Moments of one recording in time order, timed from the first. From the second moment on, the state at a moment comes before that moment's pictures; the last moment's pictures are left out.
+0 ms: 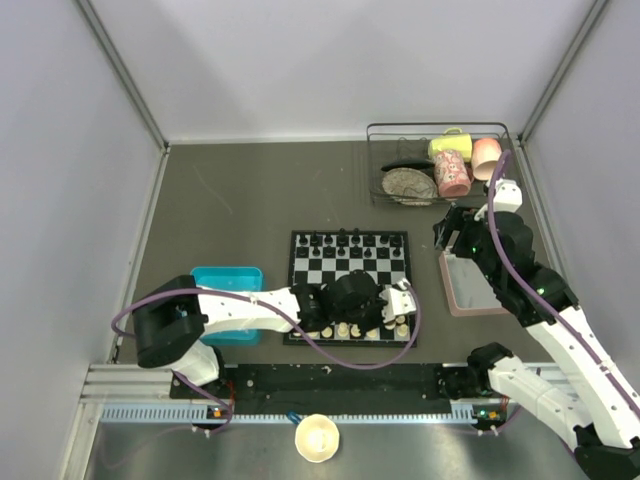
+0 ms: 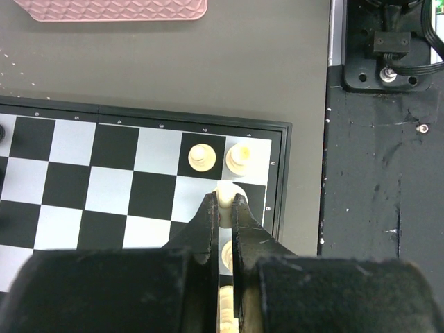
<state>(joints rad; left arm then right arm) -1.23 1.55 0.89 0.09 0.19 0.17 0.47 0.73 0.92 -0.58 0.33 0.40</state>
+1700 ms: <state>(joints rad) -1.26 1.62 0.85 0.14 0.15 0.15 0.47 0.73 0.90 -0.60 0.32 0.40</state>
